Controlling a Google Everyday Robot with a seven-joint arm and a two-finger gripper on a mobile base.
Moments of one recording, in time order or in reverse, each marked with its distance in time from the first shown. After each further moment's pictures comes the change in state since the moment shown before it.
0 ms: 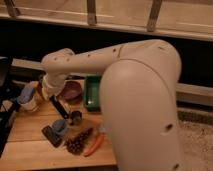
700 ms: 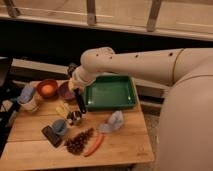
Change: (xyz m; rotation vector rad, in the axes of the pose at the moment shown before) arm 0.031 -0.075 -0.072 0.011 -0.153 0.193
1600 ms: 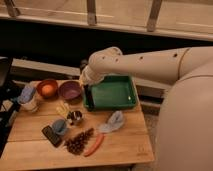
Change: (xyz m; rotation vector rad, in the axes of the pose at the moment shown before) arm -0.009 -0.075 -0.021 0.140 -0.097 0.141
